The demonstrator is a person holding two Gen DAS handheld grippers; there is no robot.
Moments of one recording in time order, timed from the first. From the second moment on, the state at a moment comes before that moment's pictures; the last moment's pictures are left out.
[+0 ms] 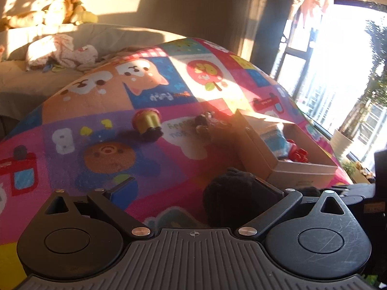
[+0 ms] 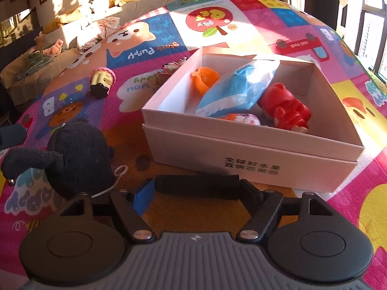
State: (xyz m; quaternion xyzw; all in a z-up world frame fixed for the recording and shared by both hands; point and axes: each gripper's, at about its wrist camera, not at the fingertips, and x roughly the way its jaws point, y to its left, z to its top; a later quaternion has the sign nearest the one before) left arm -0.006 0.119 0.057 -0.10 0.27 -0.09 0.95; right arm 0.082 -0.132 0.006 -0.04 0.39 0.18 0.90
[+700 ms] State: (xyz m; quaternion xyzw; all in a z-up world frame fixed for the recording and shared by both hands) left arm 0.016 0.030 0.042 0.04 0.30 -0.10 0.95; right arm 0.003 -0.216 0.050 -0.07 0.34 0.24 0.91
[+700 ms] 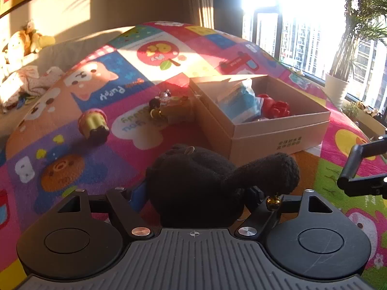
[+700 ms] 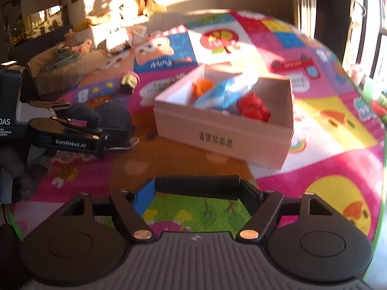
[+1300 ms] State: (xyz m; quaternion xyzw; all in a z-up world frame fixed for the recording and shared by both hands) left arm 0.105 -0.052 0.148 0.10 0.13 -0.17 0.97; right arm 0.021 -0.271 0.110 -0.01 0.21 0.16 0.96
